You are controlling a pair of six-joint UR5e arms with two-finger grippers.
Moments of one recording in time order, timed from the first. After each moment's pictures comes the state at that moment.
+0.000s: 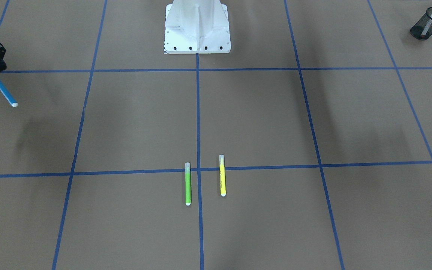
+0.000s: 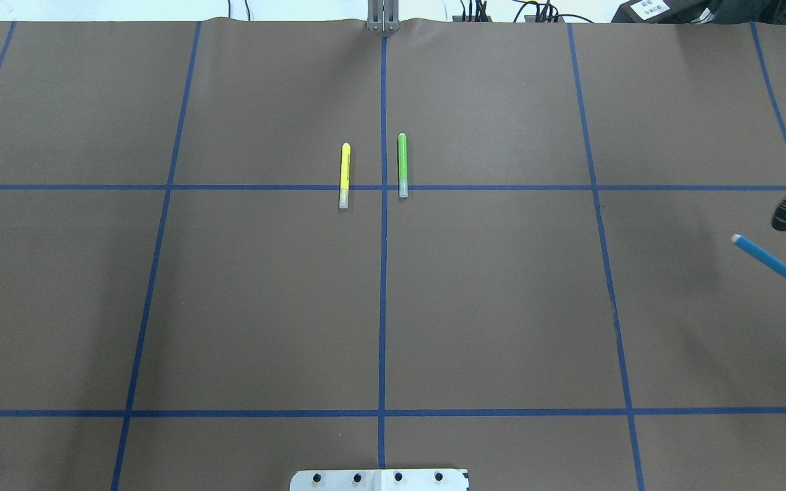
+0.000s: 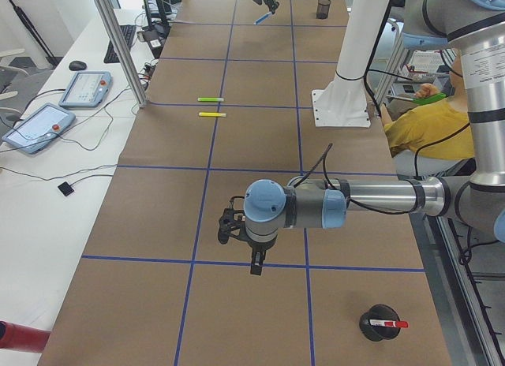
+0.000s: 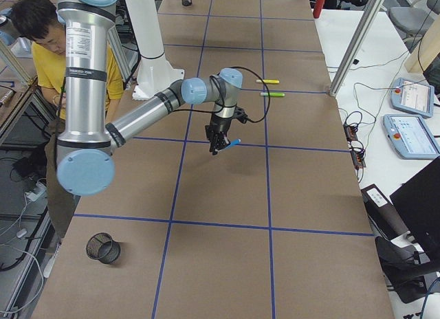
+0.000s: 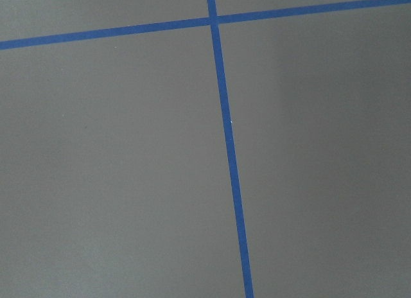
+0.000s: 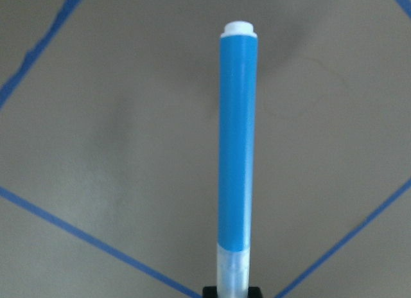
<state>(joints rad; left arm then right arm) -1.63 -1.29 -1.85 -1.57 -2.41 0.18 0.98 -1.78 2.25 -1.99 2.03 -0.18</state>
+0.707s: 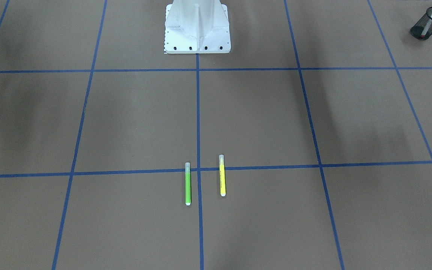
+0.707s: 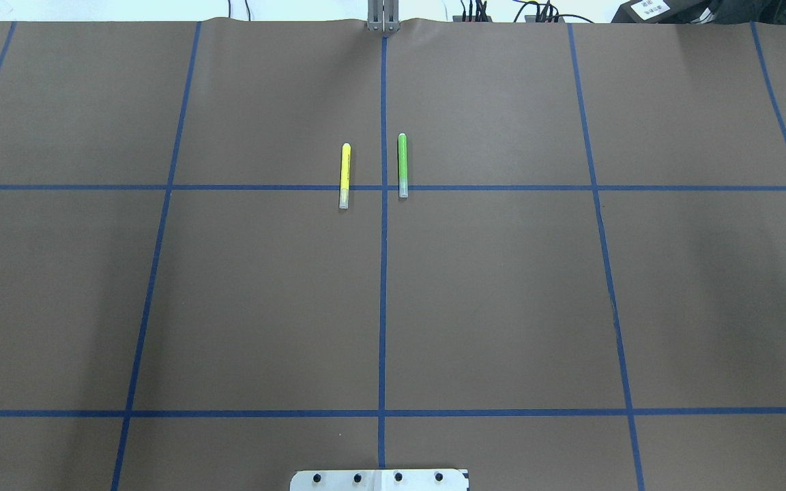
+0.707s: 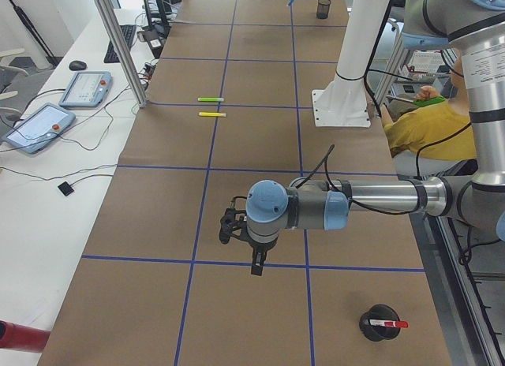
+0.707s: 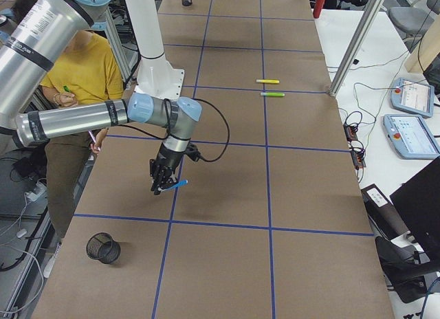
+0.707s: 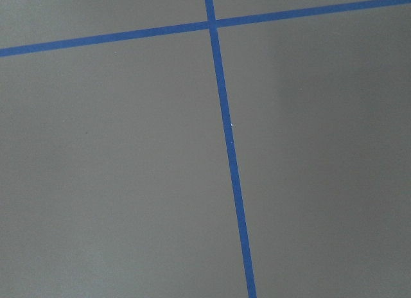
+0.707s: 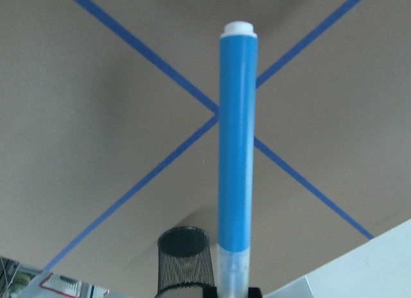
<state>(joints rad) -1.63 -1.28 -1.85 -1.59 -2.41 0.19 1.02 -2.25 2.35 -2.00 1.92 -0.43</state>
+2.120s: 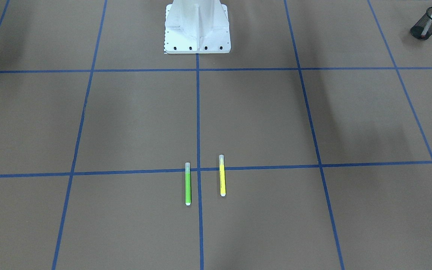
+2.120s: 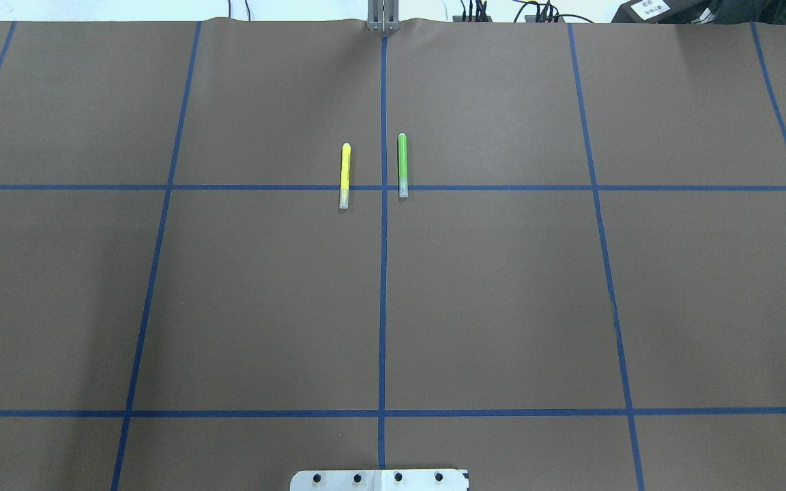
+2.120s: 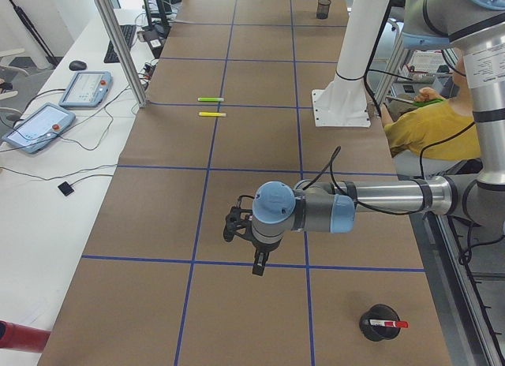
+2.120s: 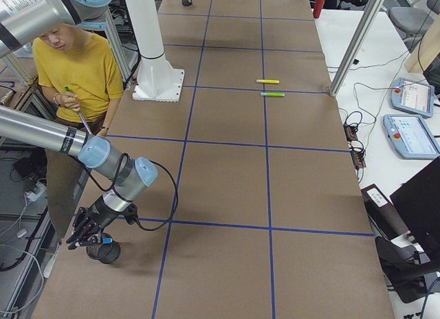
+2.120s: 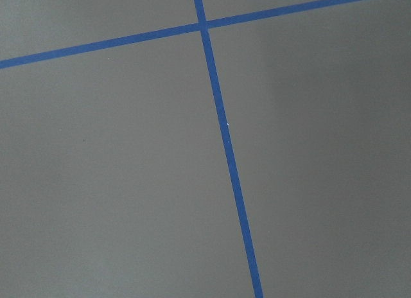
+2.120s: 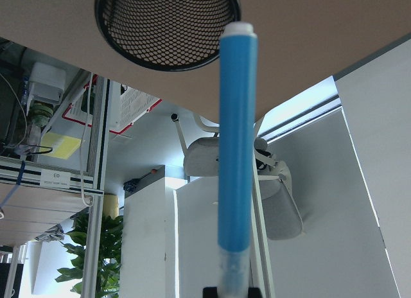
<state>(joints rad) -1.63 -1.25 -1.85 -1.66 -2.42 0.22 1.01 -2.48 2.09 -1.88 1.91 -0.53</state>
